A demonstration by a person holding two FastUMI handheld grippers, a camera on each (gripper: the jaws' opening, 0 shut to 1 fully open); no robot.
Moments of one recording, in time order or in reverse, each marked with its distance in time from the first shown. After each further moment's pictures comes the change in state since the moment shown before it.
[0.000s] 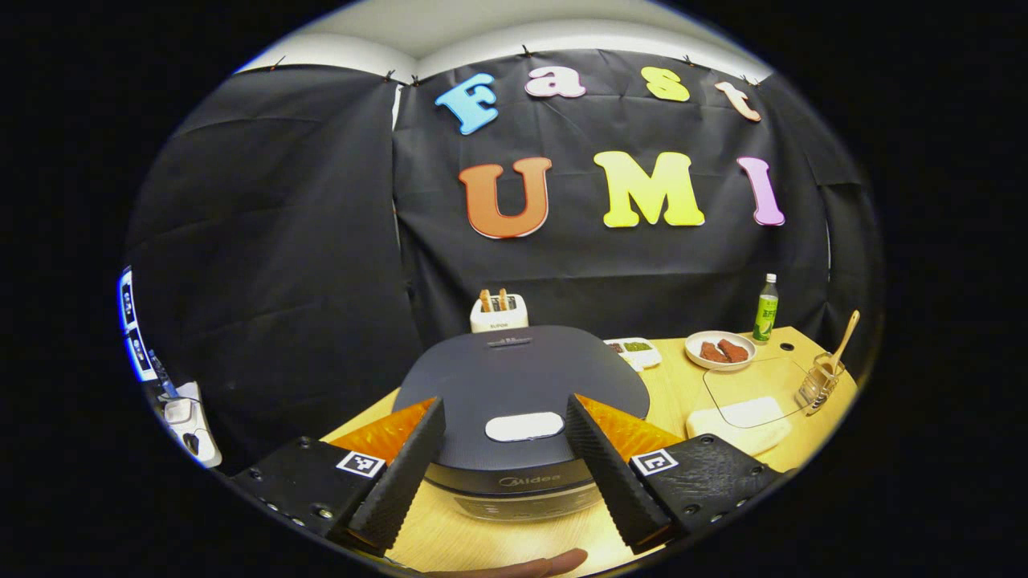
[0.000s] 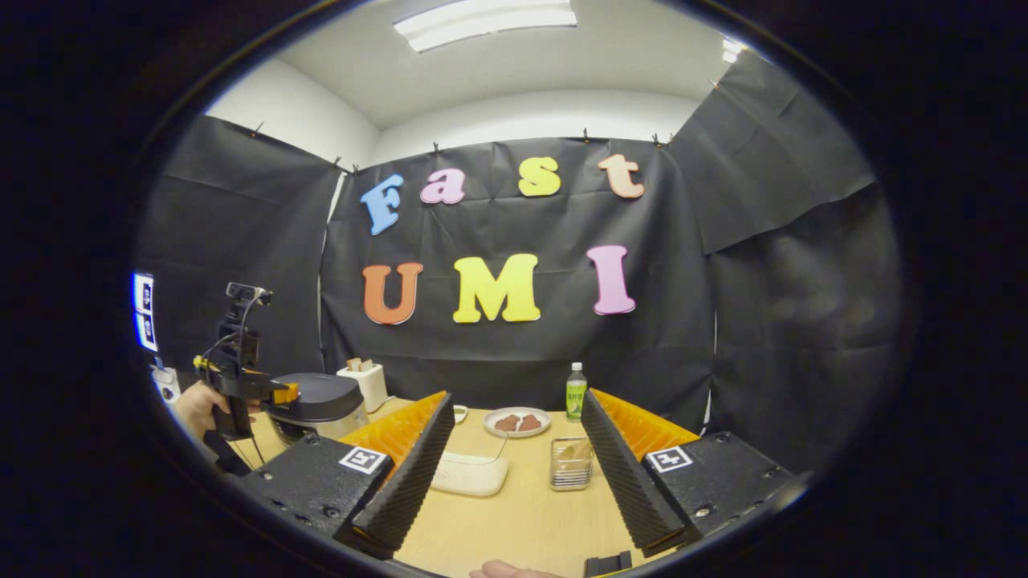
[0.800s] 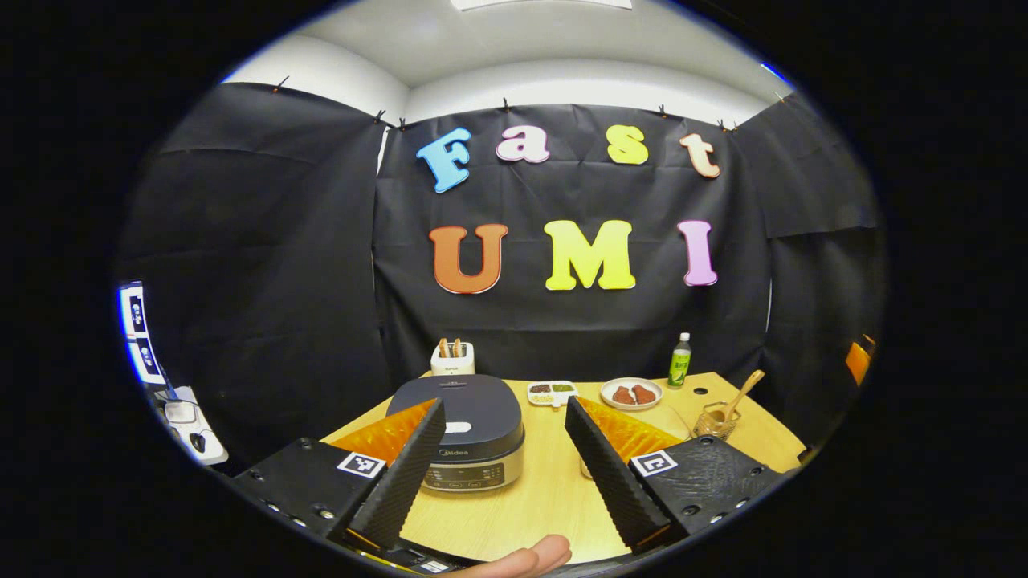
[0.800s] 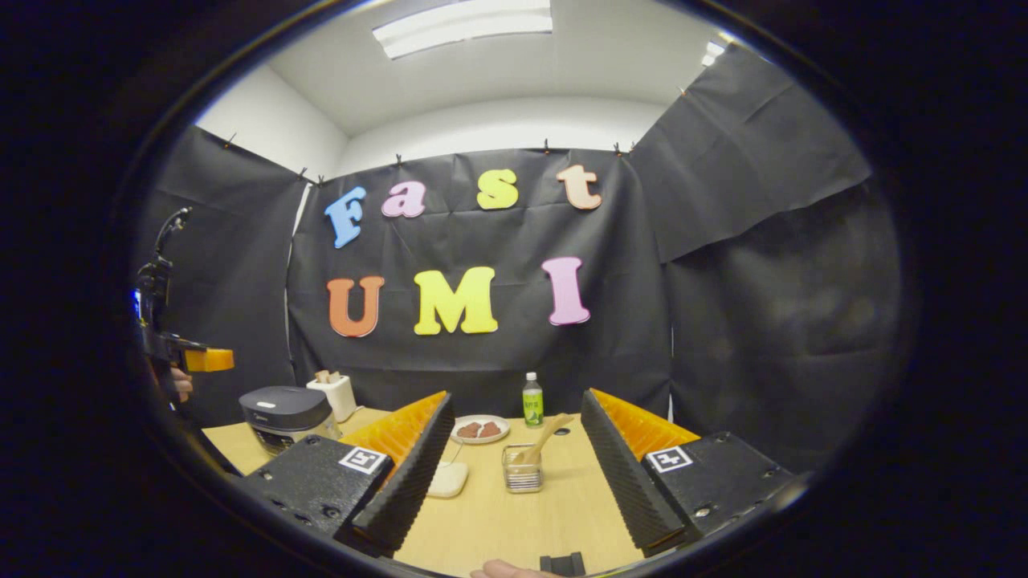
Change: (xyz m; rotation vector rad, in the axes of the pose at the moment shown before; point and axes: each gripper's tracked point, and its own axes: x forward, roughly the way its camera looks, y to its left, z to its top) left arm -0.179 -0.064 0.090 -0.059 -0.135 -0.173; right arm -0.038 -0.064 0.038 0.016 -0.026 -0.128
